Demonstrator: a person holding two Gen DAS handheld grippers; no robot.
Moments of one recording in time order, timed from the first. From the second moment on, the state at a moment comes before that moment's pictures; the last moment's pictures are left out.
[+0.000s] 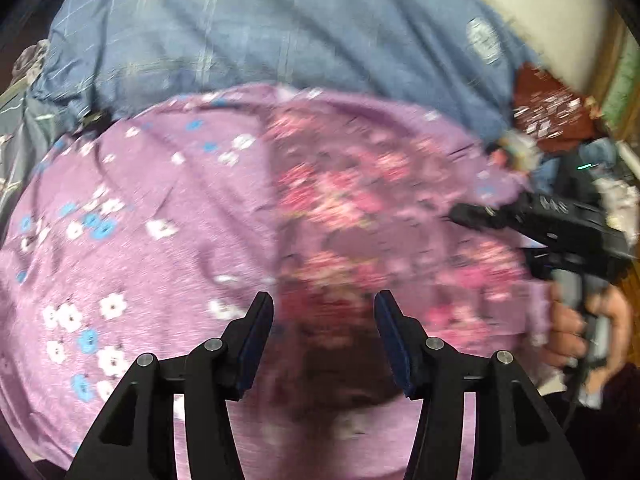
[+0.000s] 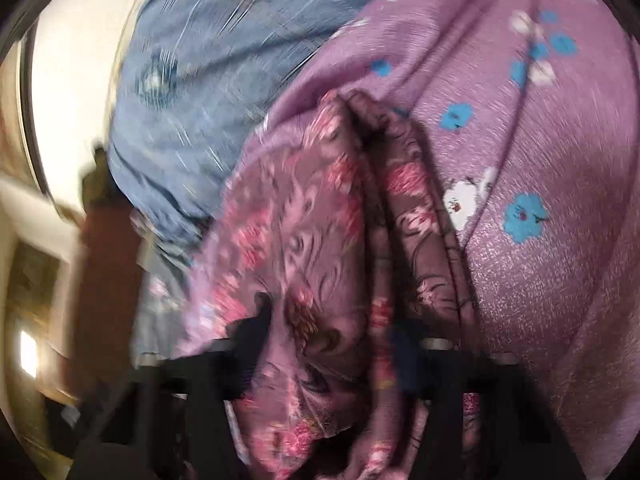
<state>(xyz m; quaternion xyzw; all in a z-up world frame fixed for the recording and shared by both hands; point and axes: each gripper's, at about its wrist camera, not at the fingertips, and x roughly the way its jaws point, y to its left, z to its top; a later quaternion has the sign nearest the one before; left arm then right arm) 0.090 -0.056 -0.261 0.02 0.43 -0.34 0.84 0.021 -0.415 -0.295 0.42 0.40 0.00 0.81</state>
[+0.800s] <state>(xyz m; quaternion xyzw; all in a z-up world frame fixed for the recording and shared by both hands) 0.073 -0.096 -0.221 0.10 0.36 -0.31 0.87 -0.022 -0.419 -0.239 0.30 0.34 -0.10 0.89</state>
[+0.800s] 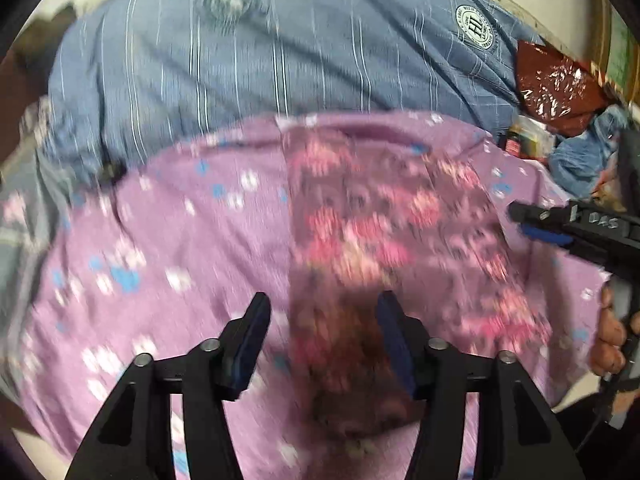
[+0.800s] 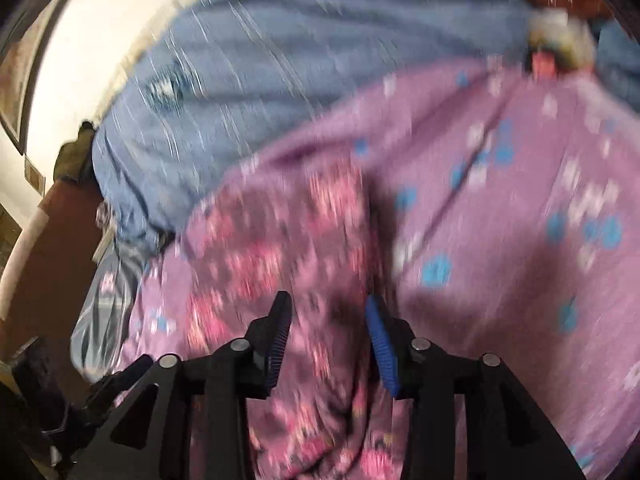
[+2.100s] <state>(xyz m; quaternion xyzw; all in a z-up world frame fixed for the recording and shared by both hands) 0.051 -0.126 -0.196 0.16 0.30 -0.26 0.90 0.018 -0.379 -0.220 0.04 0.33 -0.26 0.91</state>
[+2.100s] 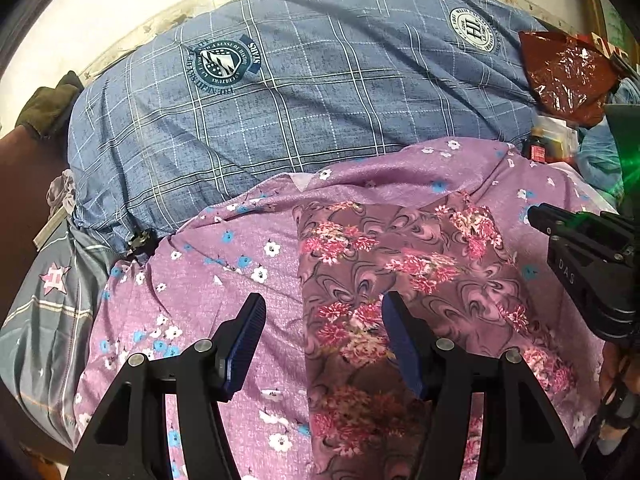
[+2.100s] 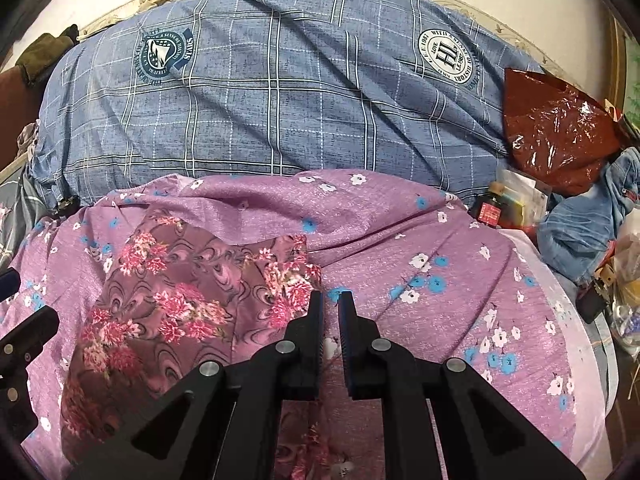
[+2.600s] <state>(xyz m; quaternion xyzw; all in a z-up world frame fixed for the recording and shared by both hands) 0.082 -0.132 -0.239 0.17 0.34 -0.24 0.89 0.027 -0.364 -0.236 0.02 0.36 -0.23 0.90</state>
